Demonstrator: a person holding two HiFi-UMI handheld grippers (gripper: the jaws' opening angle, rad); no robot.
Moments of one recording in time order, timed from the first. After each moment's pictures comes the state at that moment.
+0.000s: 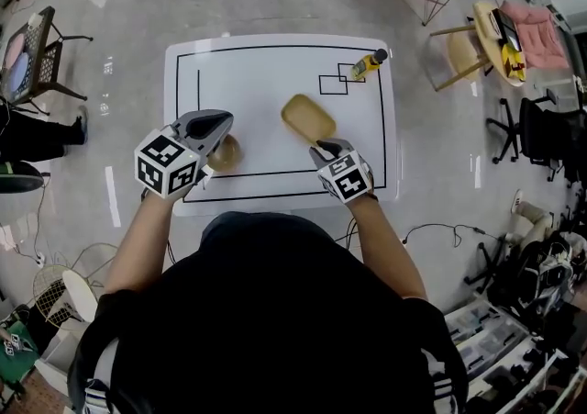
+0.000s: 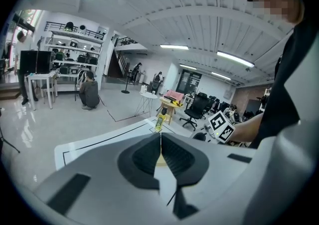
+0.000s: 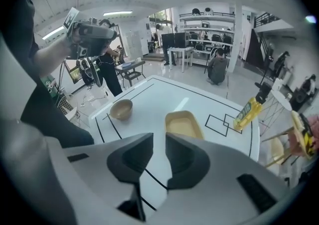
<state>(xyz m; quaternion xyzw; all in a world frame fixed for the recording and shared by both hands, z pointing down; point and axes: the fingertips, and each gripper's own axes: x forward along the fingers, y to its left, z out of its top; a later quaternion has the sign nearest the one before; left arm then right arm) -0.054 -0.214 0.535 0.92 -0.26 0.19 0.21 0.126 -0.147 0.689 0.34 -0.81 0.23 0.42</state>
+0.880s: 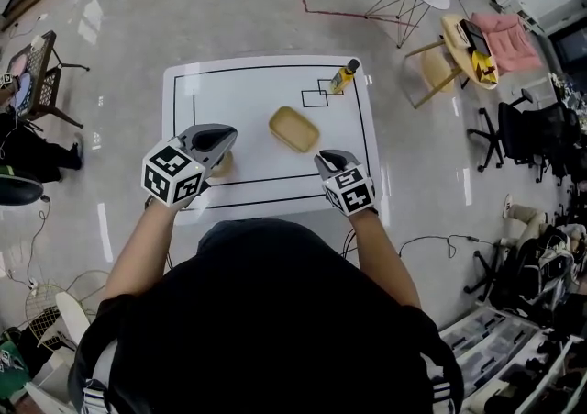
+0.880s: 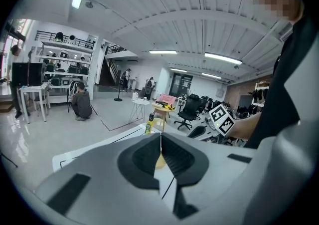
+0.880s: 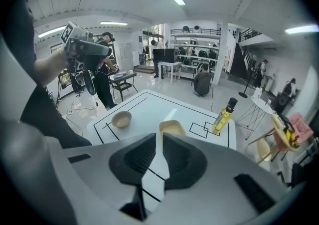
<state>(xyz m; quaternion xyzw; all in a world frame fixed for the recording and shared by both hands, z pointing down) -0.034 -0.157 0.485 0.94 -0.23 0.17 0.16 0.157 -0.108 0.609 0.42 -0.81 0.19 0.37</state>
